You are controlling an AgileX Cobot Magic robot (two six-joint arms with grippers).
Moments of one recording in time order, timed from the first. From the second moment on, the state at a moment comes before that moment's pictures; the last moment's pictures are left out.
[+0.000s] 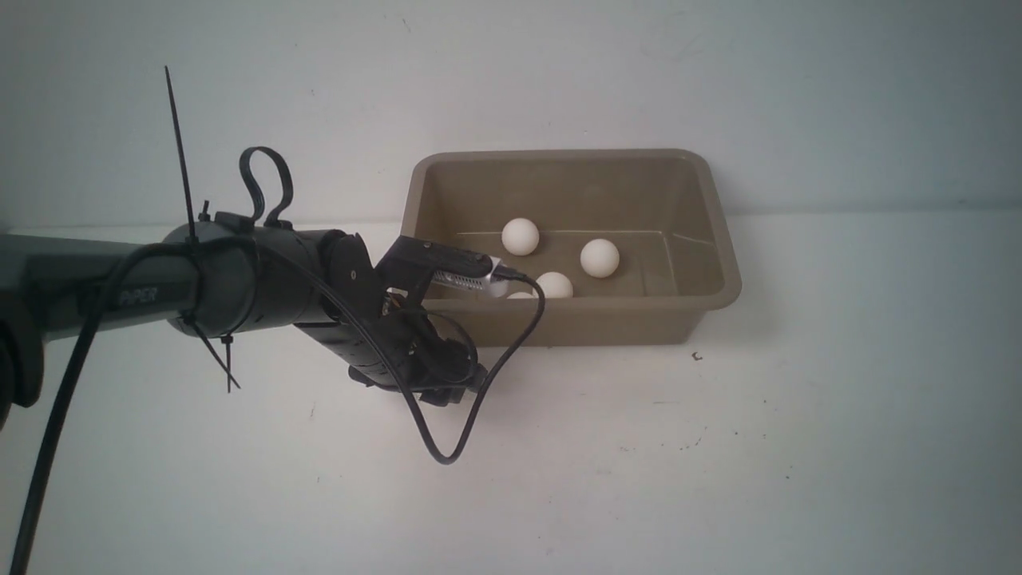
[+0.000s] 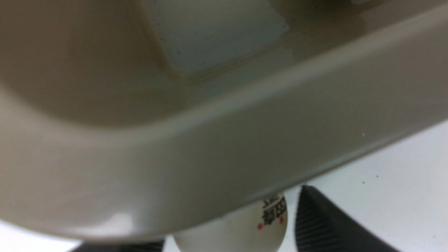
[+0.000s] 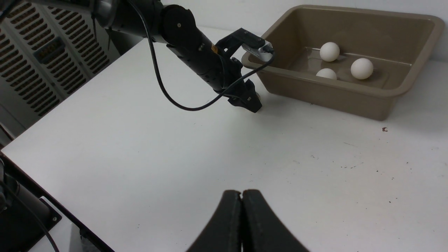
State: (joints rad) right arm 0.47 0.29 -0.87 0.30 1.17 0.01; left arm -0.37 1.99 -1.22 -0.31 0.42 0.23
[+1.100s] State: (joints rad) right arm 0.47 0.29 -0.87 0.30 1.14 -0.02; left arm -0.42 2.07 -1.65 -0.21 0.61 0.25
